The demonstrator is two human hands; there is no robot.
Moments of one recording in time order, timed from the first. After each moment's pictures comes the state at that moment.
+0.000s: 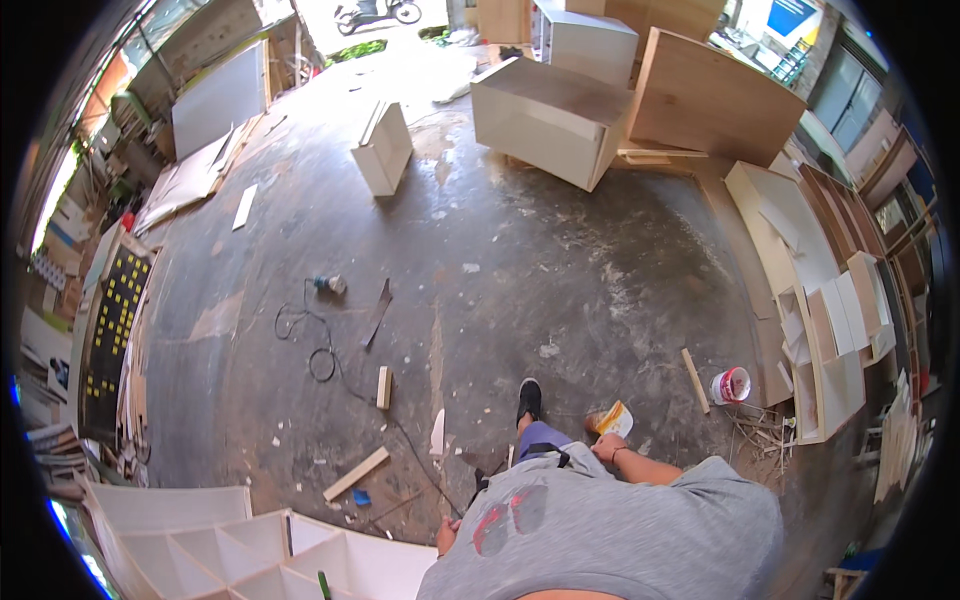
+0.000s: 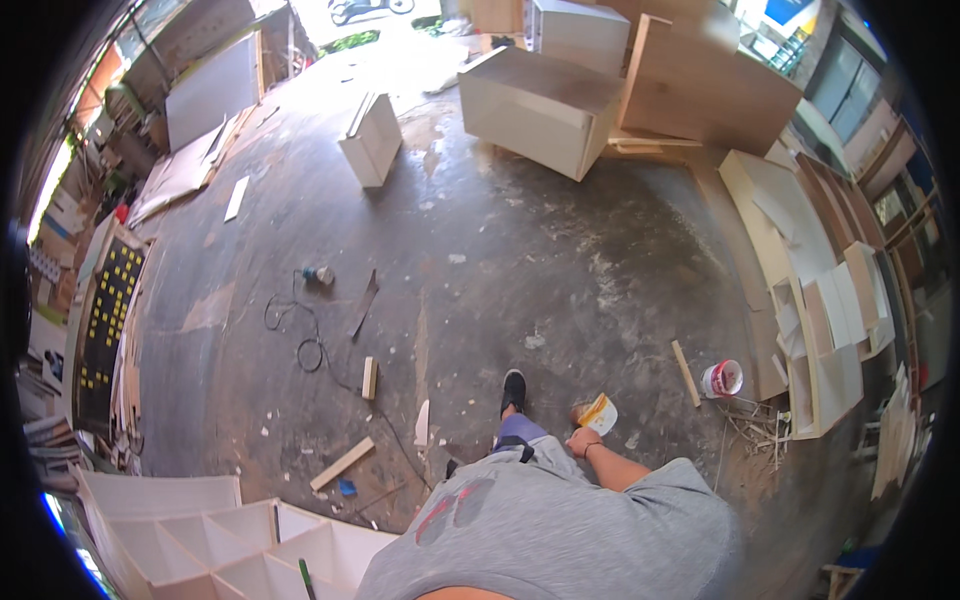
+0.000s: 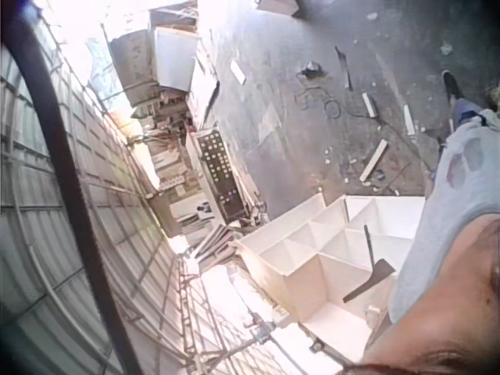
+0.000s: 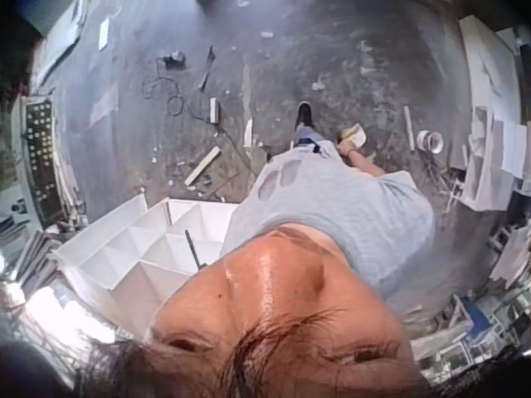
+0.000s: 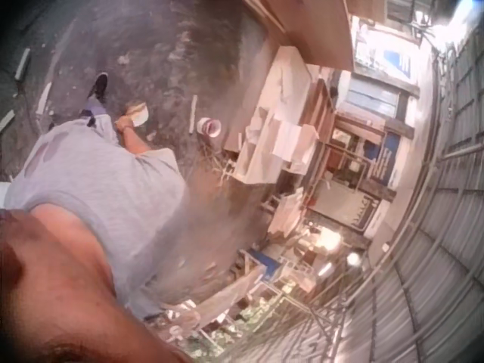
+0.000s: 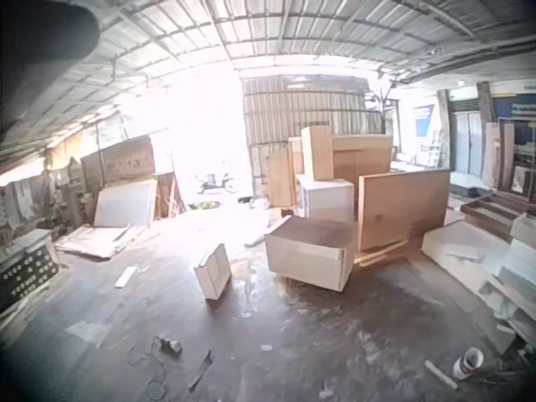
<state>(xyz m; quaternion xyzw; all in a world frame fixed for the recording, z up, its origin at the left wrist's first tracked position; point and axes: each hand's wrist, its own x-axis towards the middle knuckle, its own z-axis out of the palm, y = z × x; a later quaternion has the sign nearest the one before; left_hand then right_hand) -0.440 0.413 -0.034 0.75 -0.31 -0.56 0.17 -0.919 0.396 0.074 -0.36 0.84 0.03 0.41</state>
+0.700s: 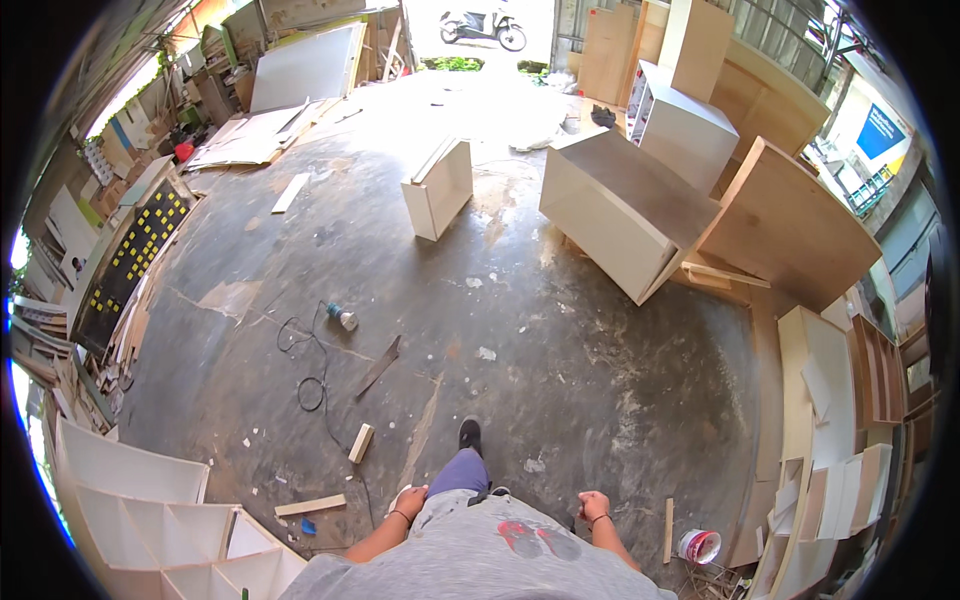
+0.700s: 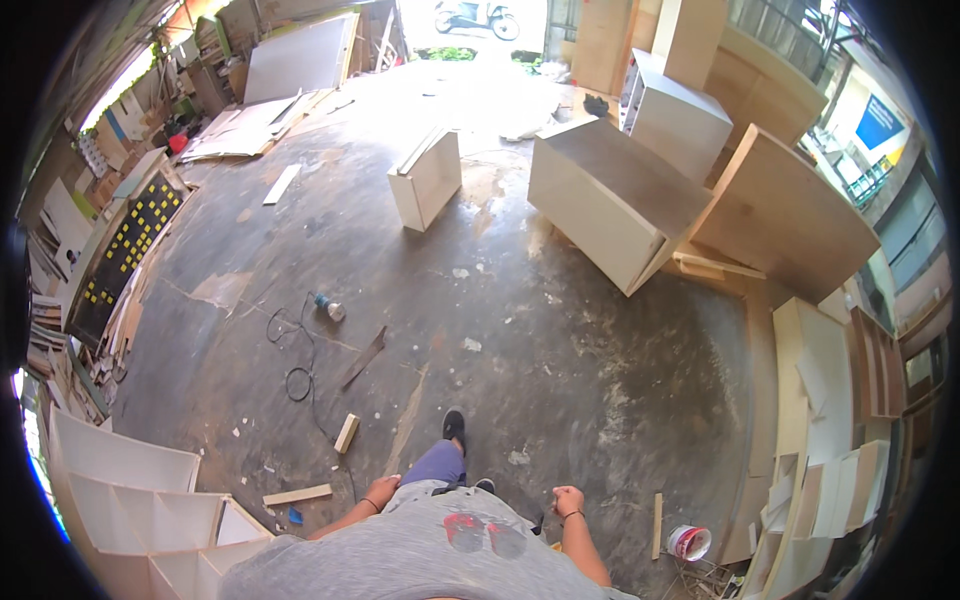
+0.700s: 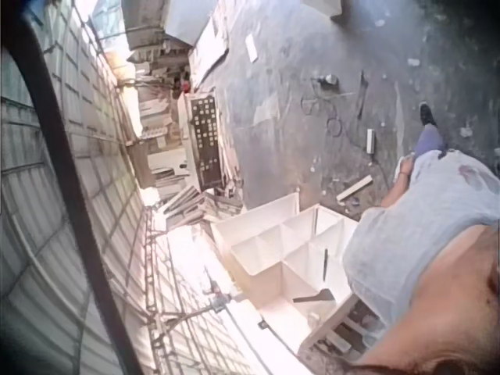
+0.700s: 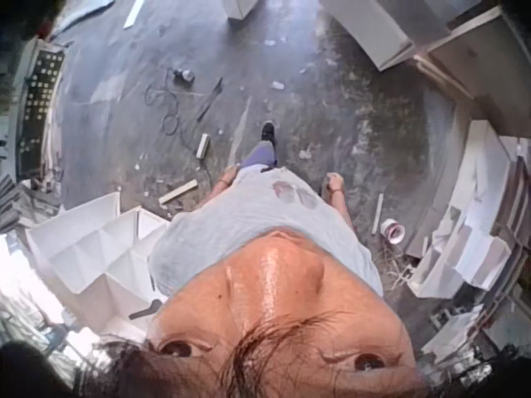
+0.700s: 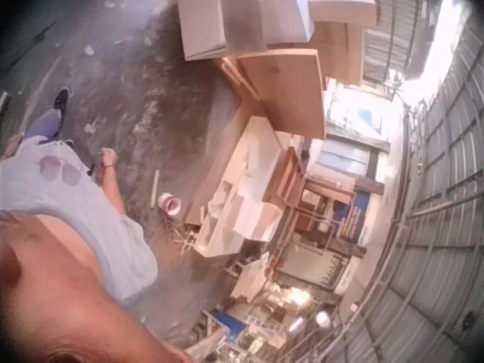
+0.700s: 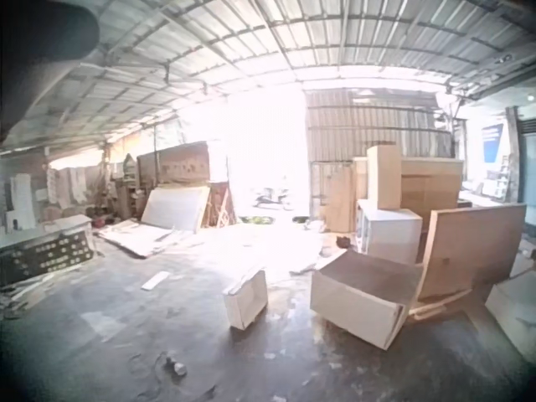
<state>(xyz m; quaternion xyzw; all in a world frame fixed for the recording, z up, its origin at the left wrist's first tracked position) -0.650 0.033 0.042 0.62 -0.64 -0.45 -0.01 -1.093 0.153 0.058 -0.03 0.80 -0.32 0.50</state>
